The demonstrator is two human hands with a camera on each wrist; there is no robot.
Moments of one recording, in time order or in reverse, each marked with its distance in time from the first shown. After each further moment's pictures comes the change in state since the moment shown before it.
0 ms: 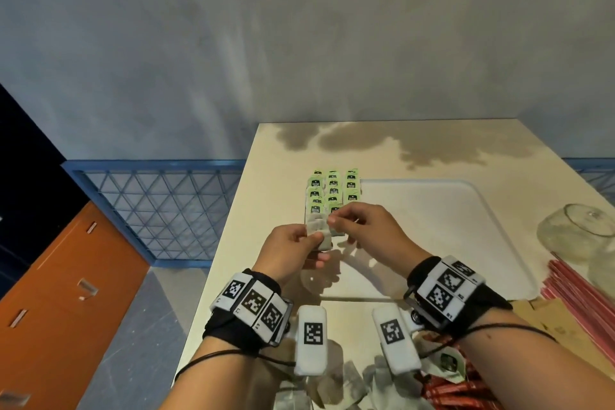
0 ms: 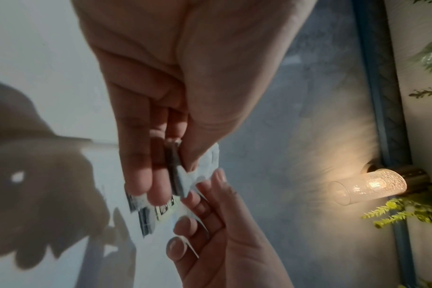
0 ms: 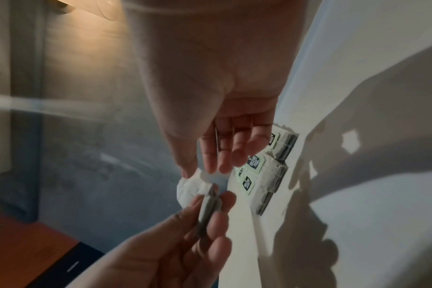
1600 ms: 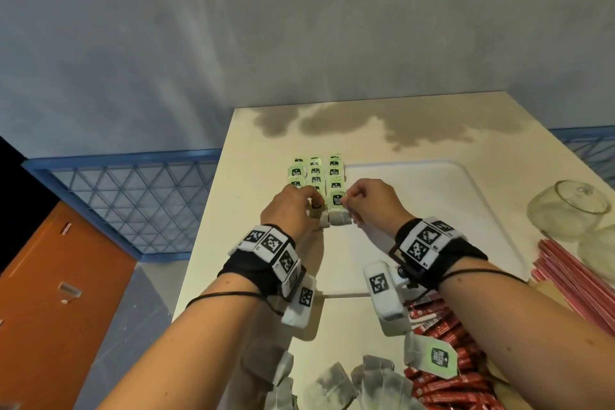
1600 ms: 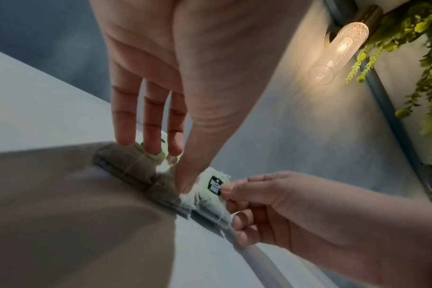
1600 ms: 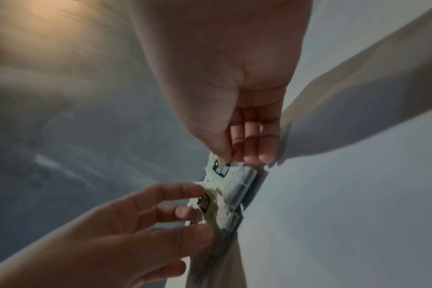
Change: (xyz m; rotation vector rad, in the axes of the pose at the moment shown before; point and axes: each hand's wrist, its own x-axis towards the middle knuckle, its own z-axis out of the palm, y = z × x) left_hand 0.079 0.010 0.020 1.062 0.035 0.278; right_hand 0.047 0.038 -0.030 -0.236 0.157 0.192
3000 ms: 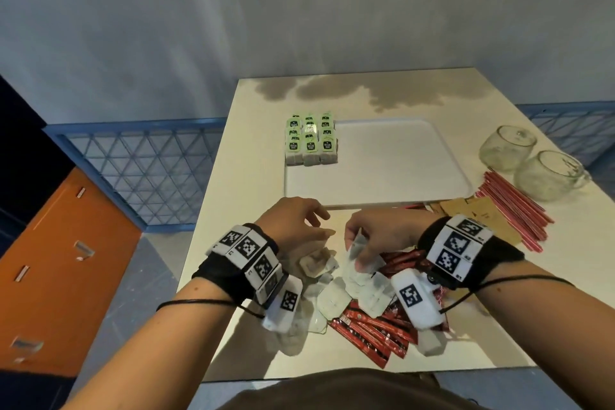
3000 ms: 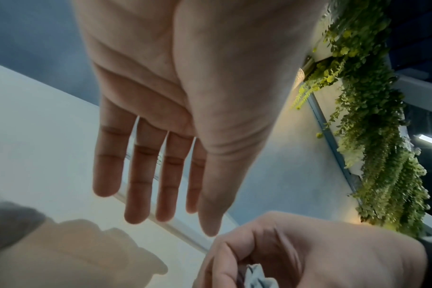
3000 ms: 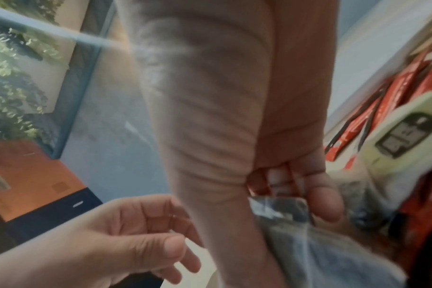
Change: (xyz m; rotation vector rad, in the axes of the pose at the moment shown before) left_hand -0.175 0.014 0.006 -0.136 -0.274 0.127; right_hand -0.183 0.006 -0.028 -0.590 -0.746 -0.118
